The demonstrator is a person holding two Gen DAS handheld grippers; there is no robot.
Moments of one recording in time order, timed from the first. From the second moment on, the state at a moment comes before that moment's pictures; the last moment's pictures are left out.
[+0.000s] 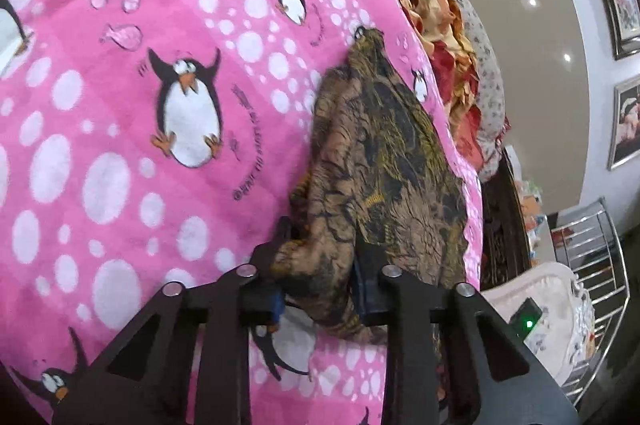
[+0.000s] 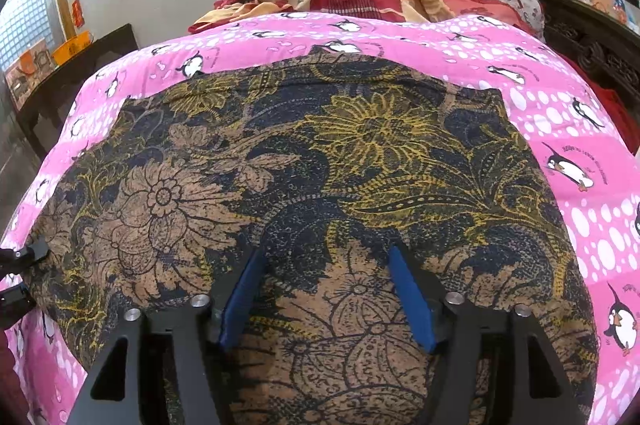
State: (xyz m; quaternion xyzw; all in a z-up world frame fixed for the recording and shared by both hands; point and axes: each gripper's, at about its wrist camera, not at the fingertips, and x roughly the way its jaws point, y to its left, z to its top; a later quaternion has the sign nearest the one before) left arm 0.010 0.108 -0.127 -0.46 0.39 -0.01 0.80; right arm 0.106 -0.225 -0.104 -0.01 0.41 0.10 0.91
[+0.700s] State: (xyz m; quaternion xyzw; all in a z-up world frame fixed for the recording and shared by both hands) left arm 0.023 -0.008 -0.037 -0.09 0.26 -0.11 0.95; right arm 0.249 -0.007 -0.011 -0.01 0.57 0.37 0.74
